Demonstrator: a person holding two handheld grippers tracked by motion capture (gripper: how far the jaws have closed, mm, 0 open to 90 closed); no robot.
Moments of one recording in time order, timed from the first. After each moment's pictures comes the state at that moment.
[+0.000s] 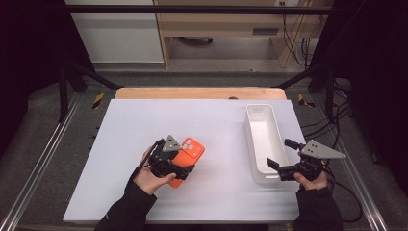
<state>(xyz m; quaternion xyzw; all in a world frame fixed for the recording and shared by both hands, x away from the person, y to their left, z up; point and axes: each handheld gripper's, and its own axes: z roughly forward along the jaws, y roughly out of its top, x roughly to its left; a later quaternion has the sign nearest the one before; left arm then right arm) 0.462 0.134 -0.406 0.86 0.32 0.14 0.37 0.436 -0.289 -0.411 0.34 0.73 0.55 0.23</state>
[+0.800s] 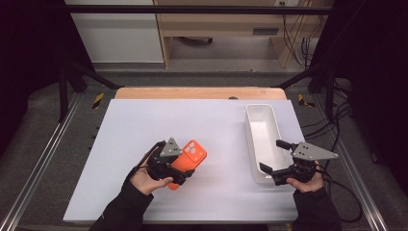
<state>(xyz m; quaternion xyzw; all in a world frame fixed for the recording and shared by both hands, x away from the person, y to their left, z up) 0.454 0.135 -0.400 0.88 0.24 0.13 0.38 0.429 -0.265 -0.400 0.28 0.76 0.54 0.22</state>
